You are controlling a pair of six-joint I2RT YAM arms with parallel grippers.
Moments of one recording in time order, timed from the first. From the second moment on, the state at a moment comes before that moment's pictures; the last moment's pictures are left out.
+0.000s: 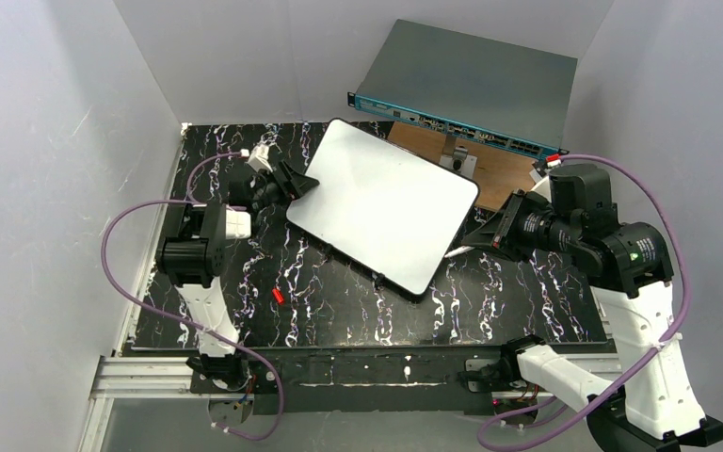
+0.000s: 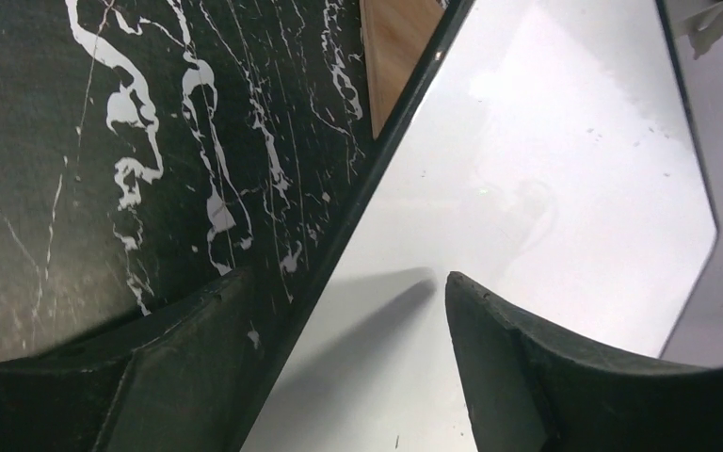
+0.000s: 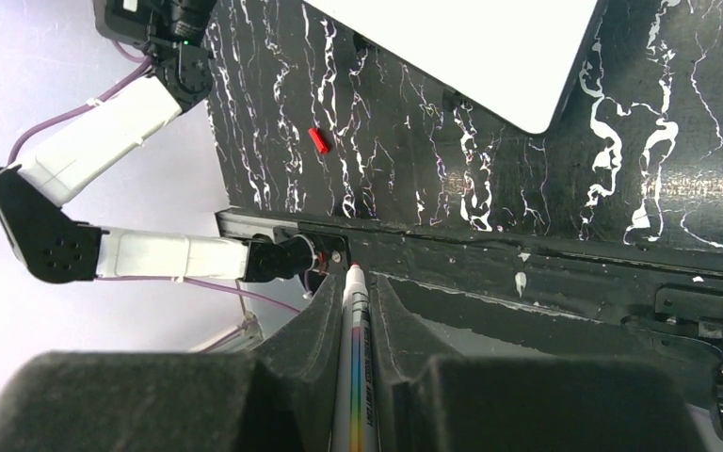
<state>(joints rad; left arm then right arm) -0.05 1.98 0.93 0.76 0.67 -0.67 0.36 0.95 1.53 -1.32 -0.33 0.84</state>
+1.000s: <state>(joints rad) -0.05 1.35 0.35 0.86 0.65 -0.66 0.36 0.97 1.54 -1.35 -0.43 0.70</state>
